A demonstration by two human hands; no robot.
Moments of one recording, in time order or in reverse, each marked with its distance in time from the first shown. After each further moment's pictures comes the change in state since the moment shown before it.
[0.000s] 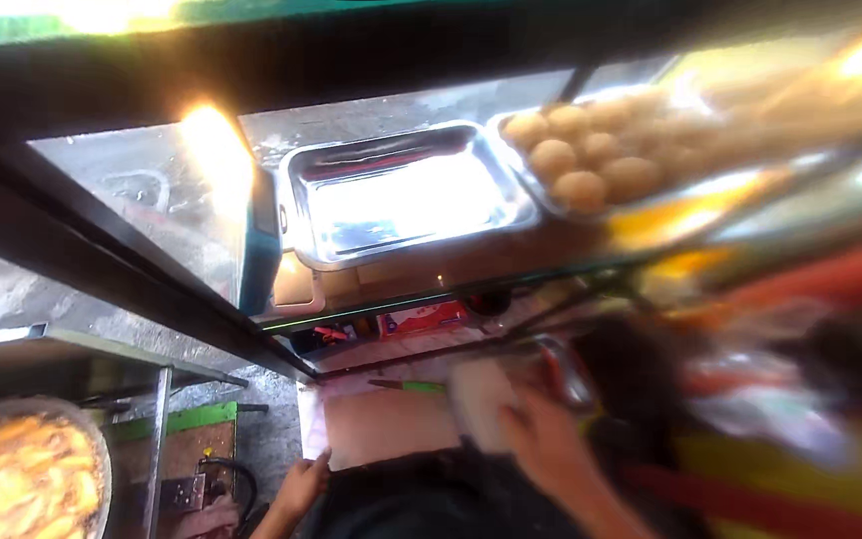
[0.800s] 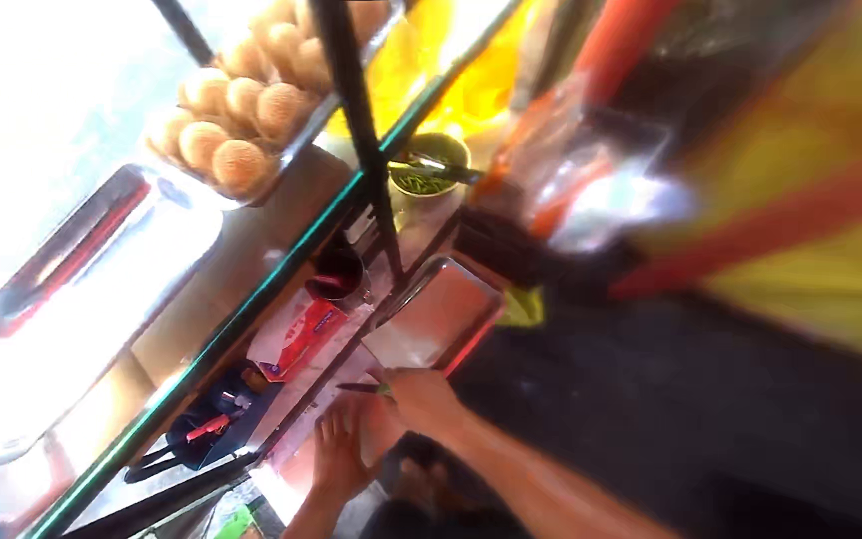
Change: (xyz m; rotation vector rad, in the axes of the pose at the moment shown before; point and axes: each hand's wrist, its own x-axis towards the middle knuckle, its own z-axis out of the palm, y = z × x) left_hand 0.043 0.116 0.134 1.600 0.195 0.964; right_hand 0.021 0.081 0.067 -0.179 -0.293 0.199
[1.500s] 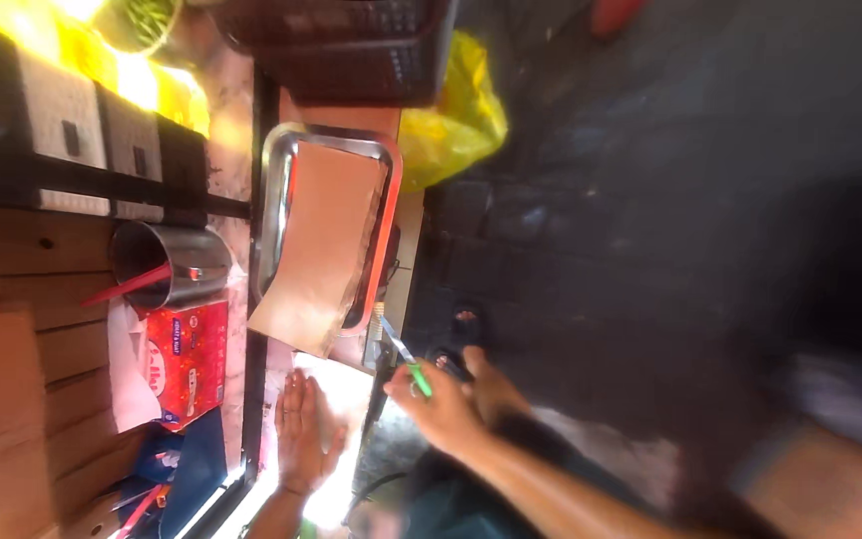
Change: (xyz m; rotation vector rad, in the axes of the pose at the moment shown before) left_hand 0.026 -0.058 0.040 0.066 0.149 0.501; right_hand -0.060 0.067 0.197 1.455 0.584 0.312
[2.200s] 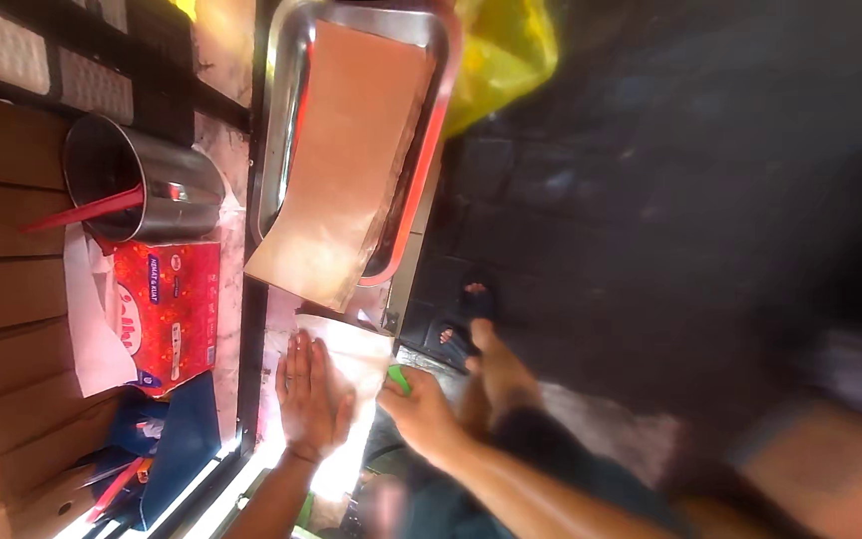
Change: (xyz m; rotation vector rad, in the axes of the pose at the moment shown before) left_hand -0.005 -0.005 0.022 0.053 0.079 0.020; right_hand -0.024 0.031 0.082 0.277 -0.005 0.277
